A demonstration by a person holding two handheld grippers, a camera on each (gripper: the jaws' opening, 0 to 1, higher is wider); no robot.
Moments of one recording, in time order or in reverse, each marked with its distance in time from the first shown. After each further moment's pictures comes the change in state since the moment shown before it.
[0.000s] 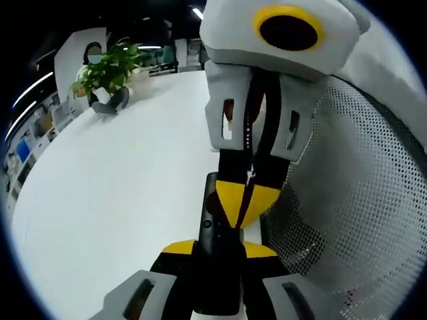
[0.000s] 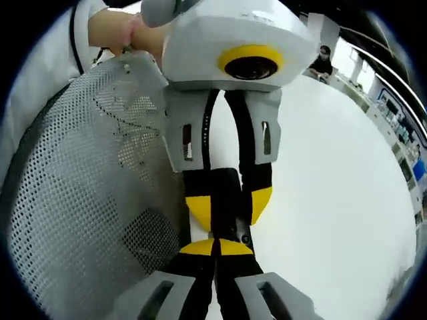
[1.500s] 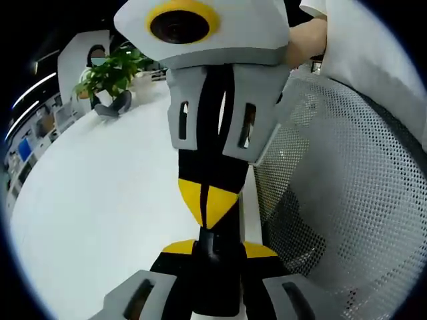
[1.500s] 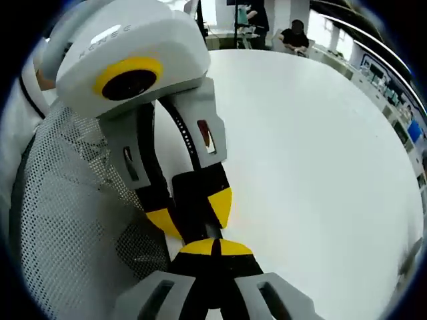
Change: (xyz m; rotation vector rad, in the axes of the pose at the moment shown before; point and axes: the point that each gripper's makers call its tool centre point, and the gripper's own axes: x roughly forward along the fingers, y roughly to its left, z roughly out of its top) left arm -0.002 -0.001 0.002 -0.001 -0.040 0.008; right arm 0.005 -0.032 0.004 0.150 0.086 -0.023
